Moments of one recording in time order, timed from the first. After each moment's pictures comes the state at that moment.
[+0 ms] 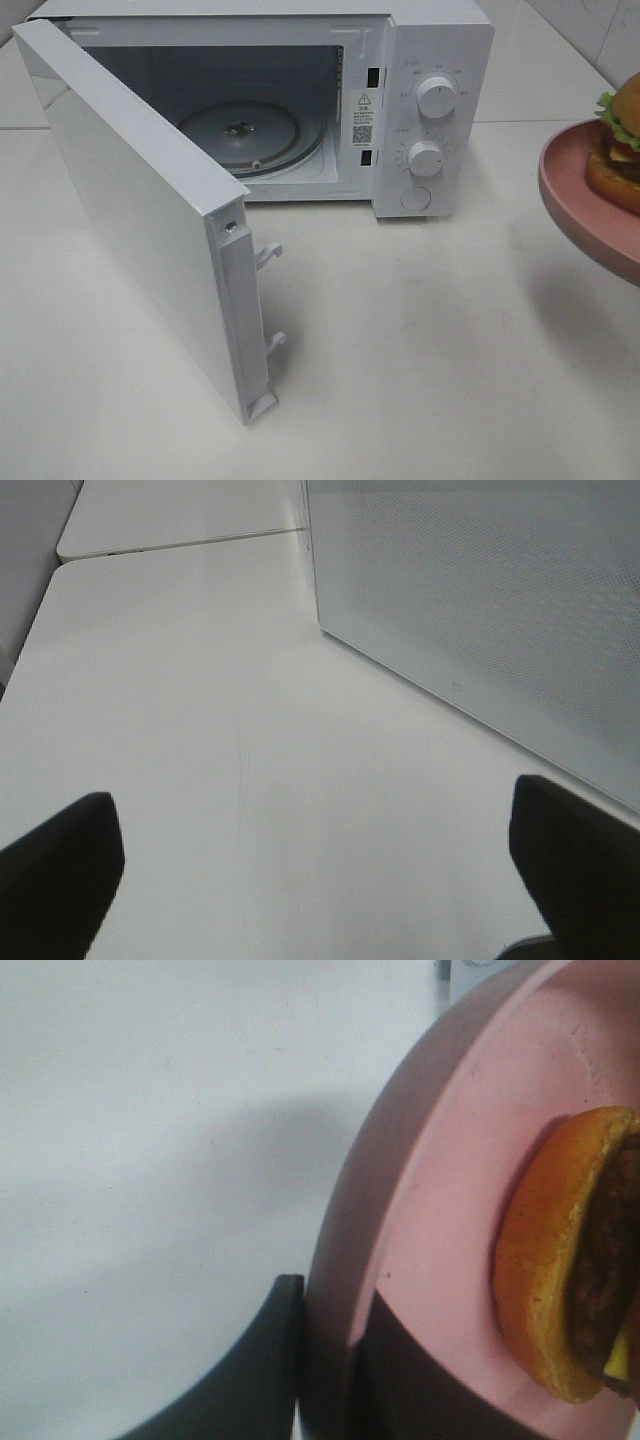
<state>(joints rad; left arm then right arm) 0.06 -0.01 -0.52 -0.17 1.07 0.22 0.55 0.60 -0.44 -0.45 0.79 -0.78</state>
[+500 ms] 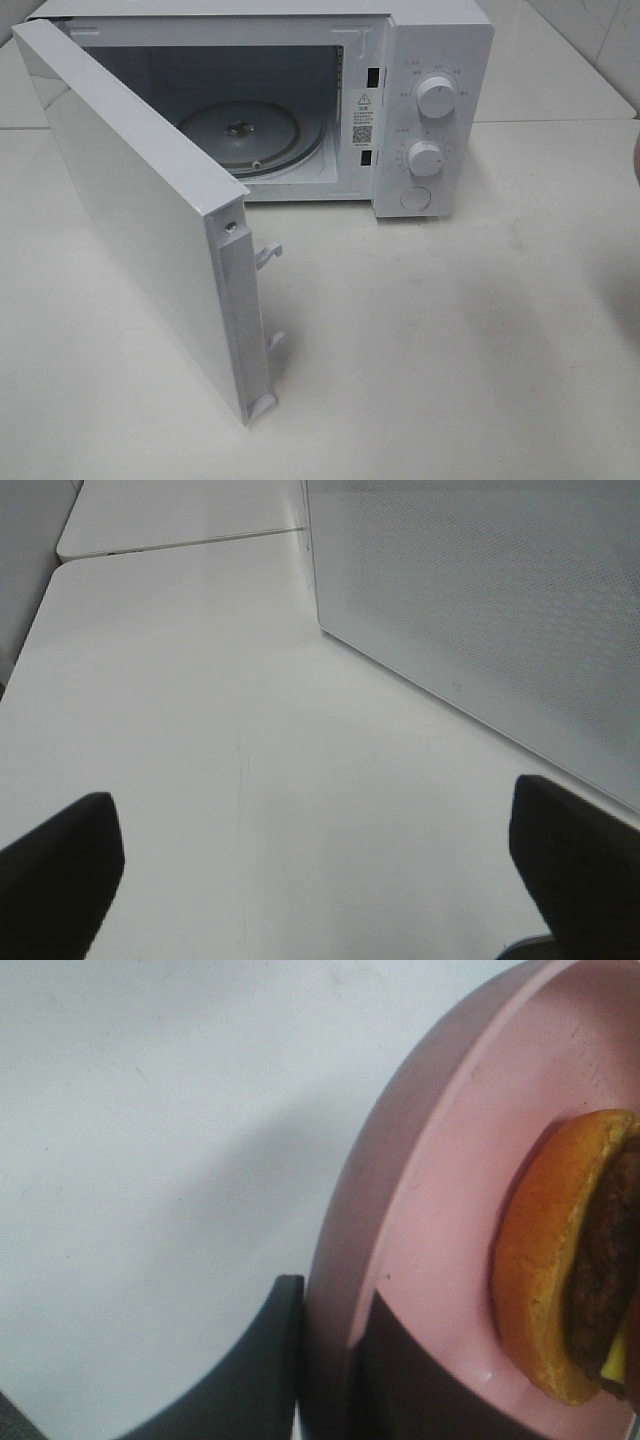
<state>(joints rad) 0.06 -0.01 -0.52 -0.17 1.07 0.22 0.55 0.60 -0.44 -0.64 0.88 -0.35</state>
